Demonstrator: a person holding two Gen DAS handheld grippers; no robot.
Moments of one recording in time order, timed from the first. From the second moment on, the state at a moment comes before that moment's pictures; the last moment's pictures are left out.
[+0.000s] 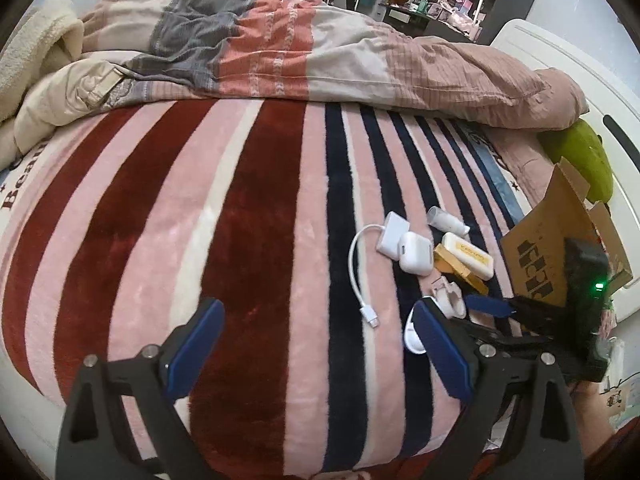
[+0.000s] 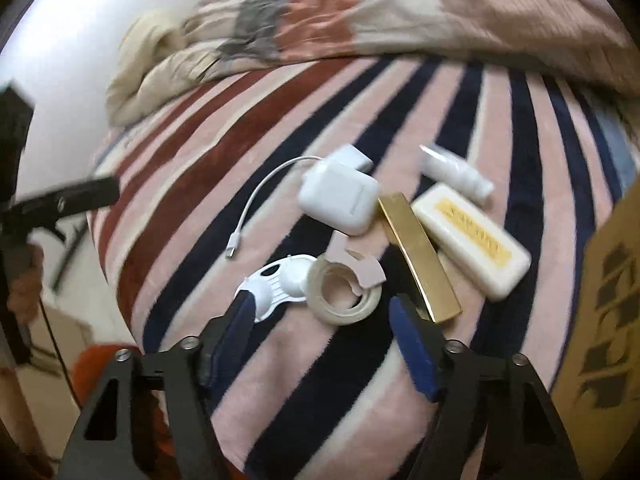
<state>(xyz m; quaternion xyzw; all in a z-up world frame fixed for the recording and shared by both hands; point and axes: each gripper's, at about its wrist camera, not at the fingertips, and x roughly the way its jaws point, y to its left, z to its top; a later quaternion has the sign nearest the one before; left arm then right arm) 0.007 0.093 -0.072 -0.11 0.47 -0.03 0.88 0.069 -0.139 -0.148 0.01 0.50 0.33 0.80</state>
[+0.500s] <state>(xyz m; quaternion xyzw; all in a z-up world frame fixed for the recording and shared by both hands) 0.021 0.048 -0.045 -0.12 0.47 -0.12 0.87 0.064 -0.134 -0.114 -0.02 0.45 0.36 0.82</state>
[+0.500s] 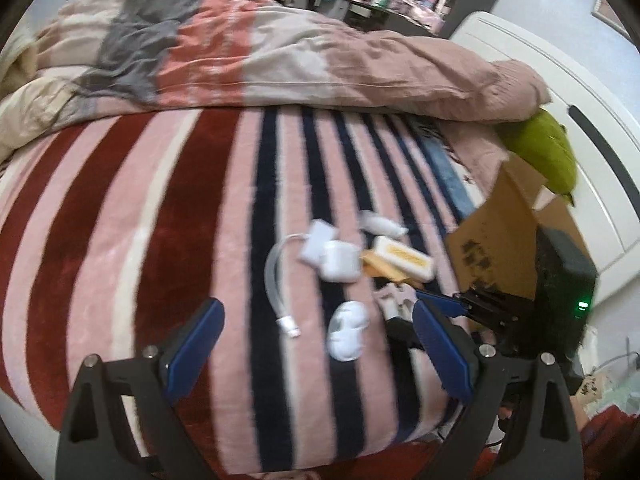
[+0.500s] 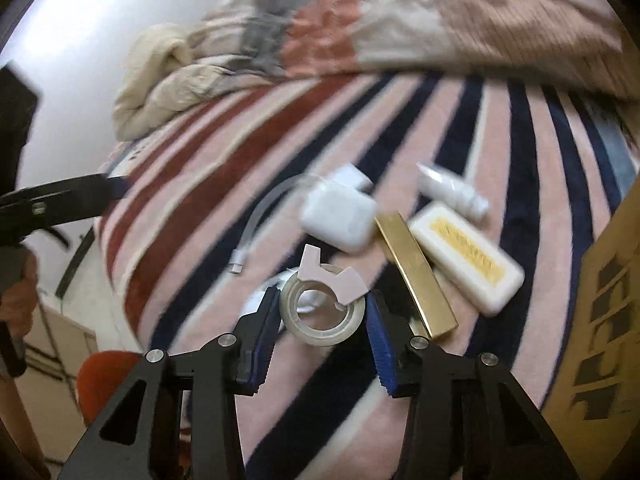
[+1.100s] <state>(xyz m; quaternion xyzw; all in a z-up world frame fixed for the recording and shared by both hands) 0.085 -0.113 0.034 -0.09 0.45 -0.31 0.83 0.049 -0.225 0.013 -0.04 0.31 0.37 0.88</state>
